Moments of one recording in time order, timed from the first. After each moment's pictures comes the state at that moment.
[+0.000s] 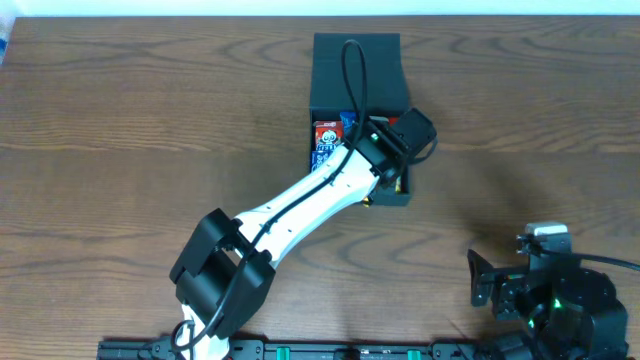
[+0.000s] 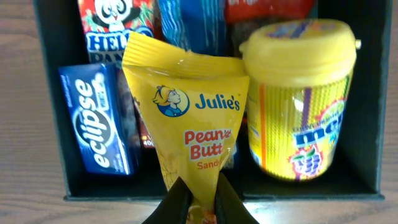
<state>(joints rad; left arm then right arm) -0.82 1.96 1.65 -1.05 -0.25 -0.69 0.30 0.39 0.82 -1.12 0.09 0.18</state>
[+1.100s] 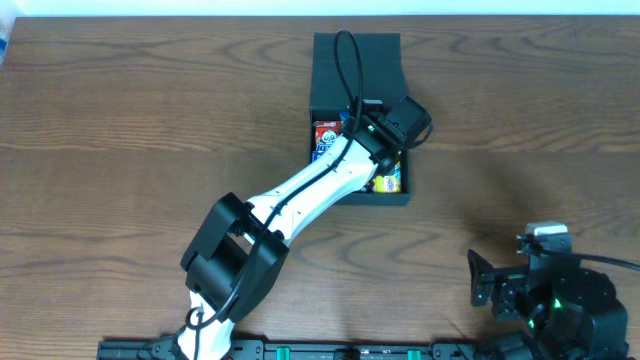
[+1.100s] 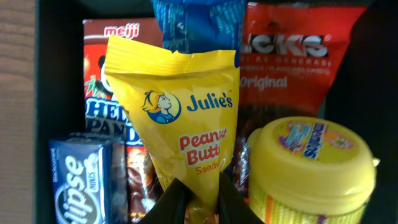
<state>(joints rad) -0.78 2.04 1.65 -0.89 -0.33 -0.73 0.30 0.39 0.82 -1.12 0.09 0.18</state>
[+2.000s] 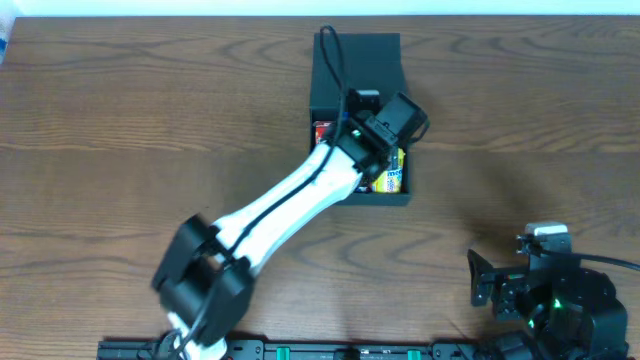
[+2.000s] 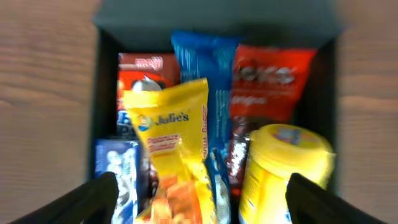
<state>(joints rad) -0.79 1.87 1.59 -0.86 -0.36 -0.71 0.30 0.39 0.82 -1.12 0.09 0.18</state>
